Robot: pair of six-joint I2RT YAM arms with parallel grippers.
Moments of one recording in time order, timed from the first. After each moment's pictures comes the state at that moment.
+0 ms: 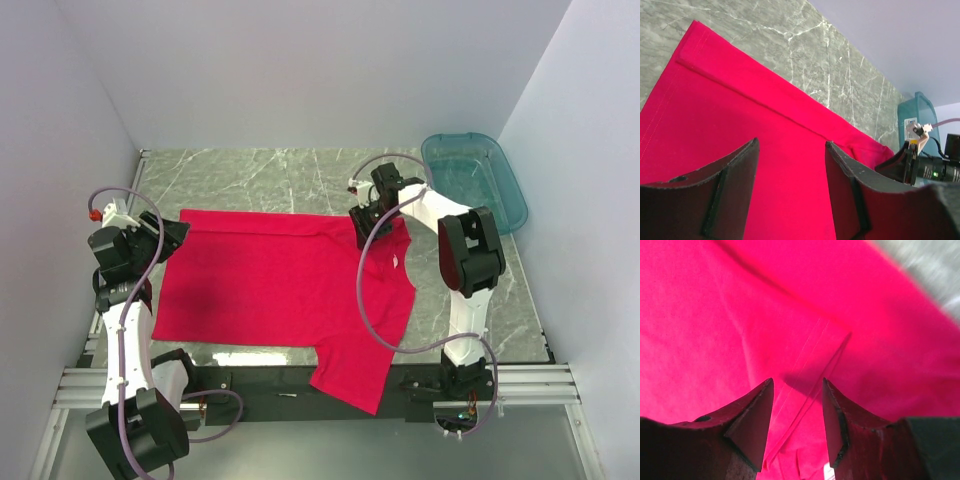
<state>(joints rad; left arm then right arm) 0.40 0.85 0.60 -0.10 0.49 -0.61 0.32 2.01 1.45 -0.69 -0.36 -0.21</state>
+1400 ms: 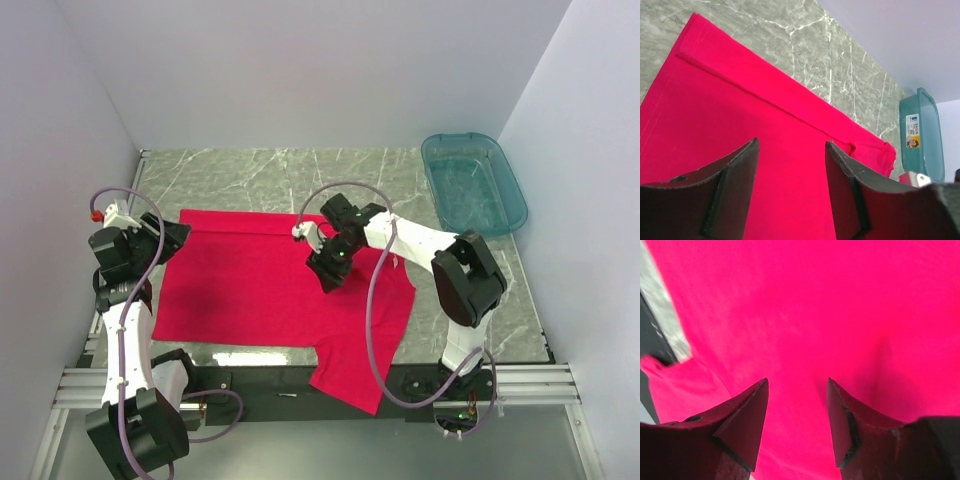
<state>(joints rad) 0.40 0.85 0.60 -0.12 0.49 -0.60 0.67 1.83 1.33 -0.76 -0.49 -0.42</state>
